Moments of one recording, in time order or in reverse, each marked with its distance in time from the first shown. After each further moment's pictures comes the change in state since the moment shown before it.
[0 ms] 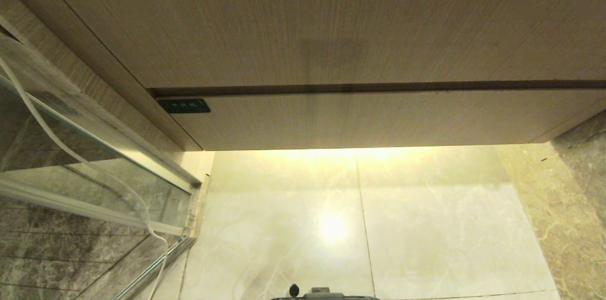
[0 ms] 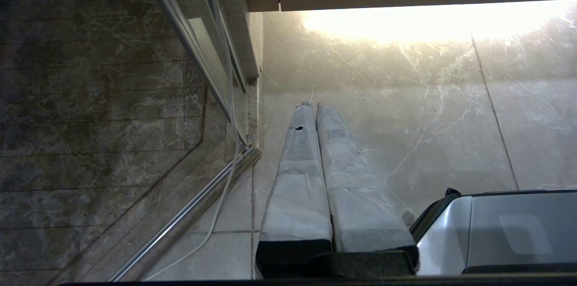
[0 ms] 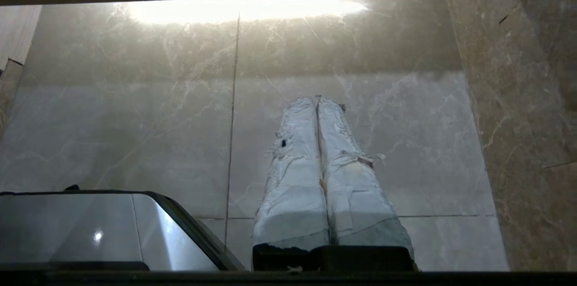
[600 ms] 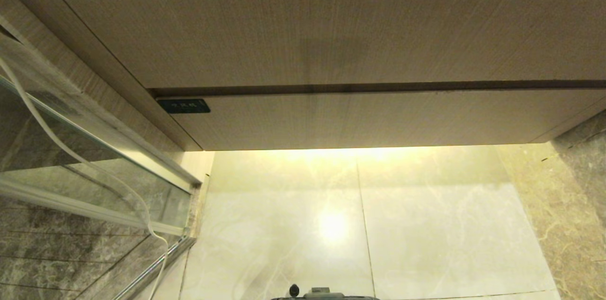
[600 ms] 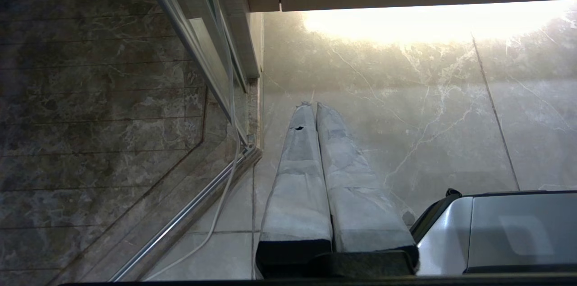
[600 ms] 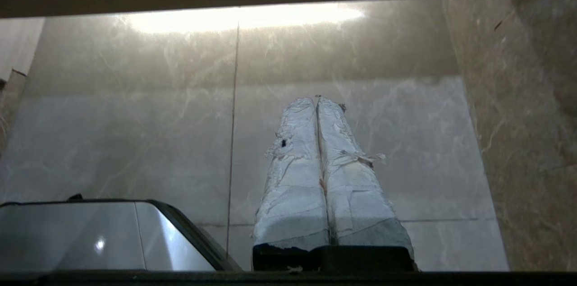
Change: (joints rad) left arm 0.000 0.000 0.000 0.000 0.000 0.000; right arm -0.002 0.000 -0.051 0.015 -0.004 0.012
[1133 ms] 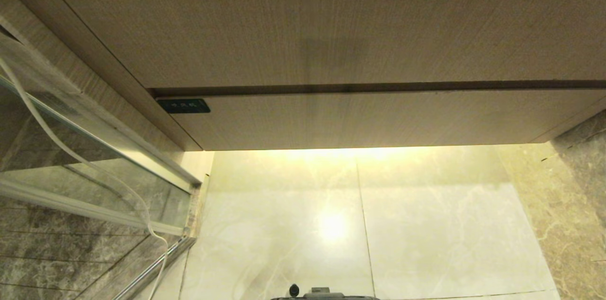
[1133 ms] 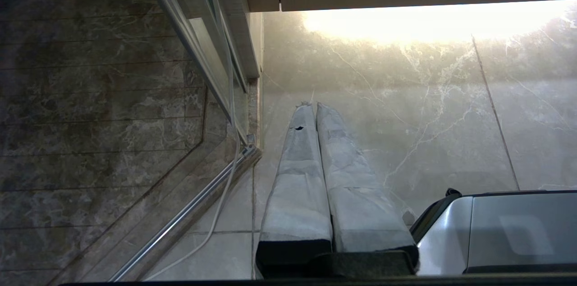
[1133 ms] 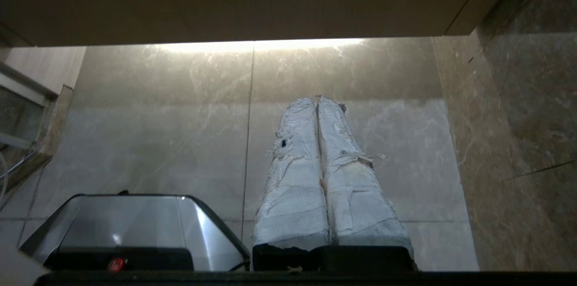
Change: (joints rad) left arm 0.000 0.000 0.000 0.000 0.000 0.000; right arm 0.001 0.019 -0.666 0.643 0.028 -0.002
